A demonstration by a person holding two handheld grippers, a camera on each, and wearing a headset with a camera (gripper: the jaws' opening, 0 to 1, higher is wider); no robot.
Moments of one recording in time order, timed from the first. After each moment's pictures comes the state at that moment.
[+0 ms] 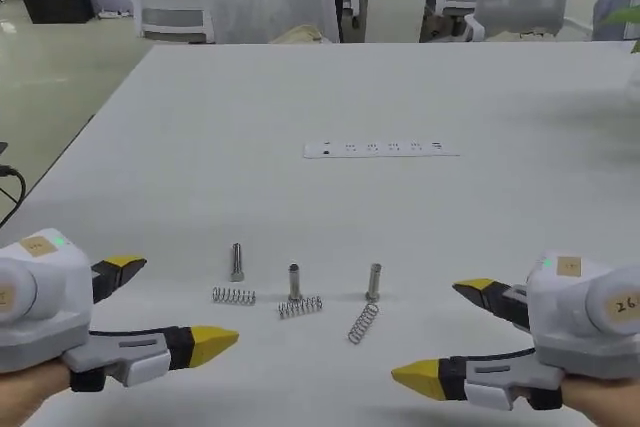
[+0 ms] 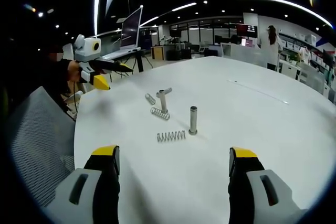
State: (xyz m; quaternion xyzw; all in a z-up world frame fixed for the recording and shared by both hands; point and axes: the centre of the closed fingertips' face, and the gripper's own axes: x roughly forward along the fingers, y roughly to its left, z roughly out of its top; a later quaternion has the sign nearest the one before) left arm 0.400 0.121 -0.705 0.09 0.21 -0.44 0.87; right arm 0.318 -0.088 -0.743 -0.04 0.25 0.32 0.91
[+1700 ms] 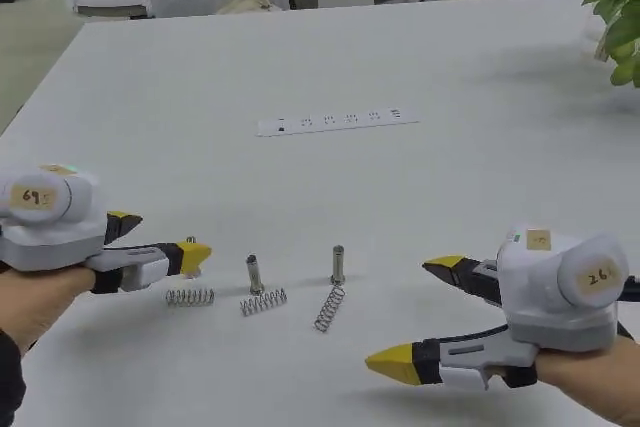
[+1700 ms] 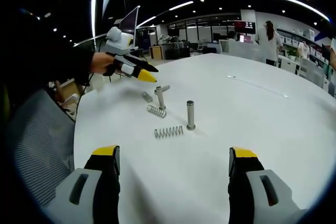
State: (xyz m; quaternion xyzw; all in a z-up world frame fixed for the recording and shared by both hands) left arm 0.494 0.087 -0.737 0.11 0.26 -0.39 0.87; right arm 0.316 -0.091 -0.753 -0.03 0.26 0.31 0.91
